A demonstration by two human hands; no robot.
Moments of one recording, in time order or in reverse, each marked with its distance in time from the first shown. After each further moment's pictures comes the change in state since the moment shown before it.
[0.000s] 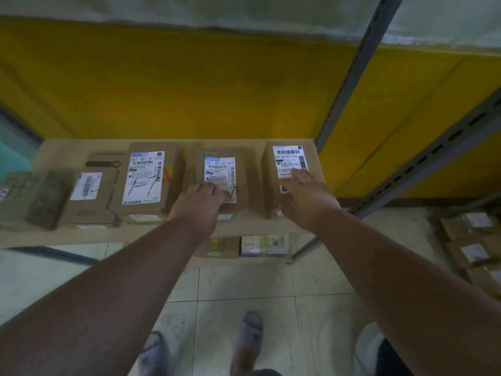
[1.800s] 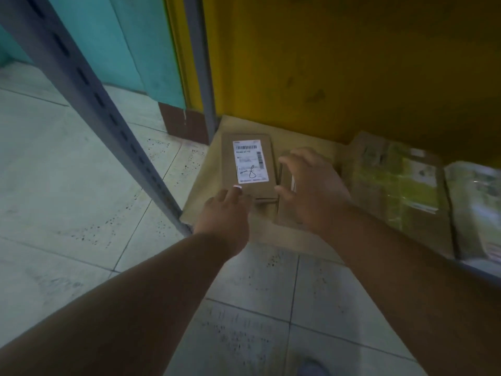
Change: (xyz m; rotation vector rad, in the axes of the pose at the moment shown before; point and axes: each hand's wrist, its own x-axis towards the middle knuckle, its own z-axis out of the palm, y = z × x) left_hand -0.041 -0.325 0.519 -0.155 0.063 -0.286; right_hand 0.230 -0.340 0.484 0.123 0.180 -0.294
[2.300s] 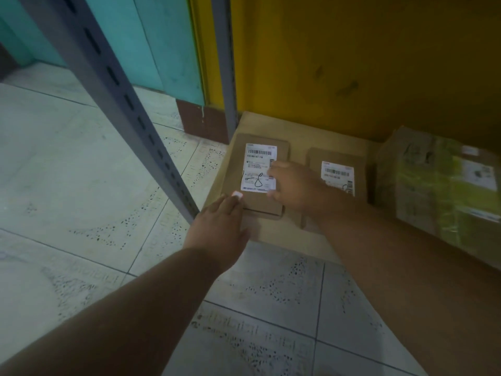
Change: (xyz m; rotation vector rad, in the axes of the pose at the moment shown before) left_hand -0.013 -0.055 0.029 -0.042 -0.027 -0.033; right_hand 0.091 0.005 0.101 -0.063 -0.261 -0.151
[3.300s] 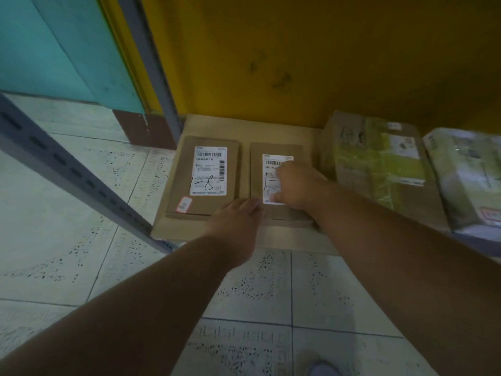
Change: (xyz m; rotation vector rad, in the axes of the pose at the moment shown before) left_hand 0.040 0.083 0.004 0.096 -0.138 0.387; right_hand -0.056 0.063 -0.014 -0.103 -0.068 0.316
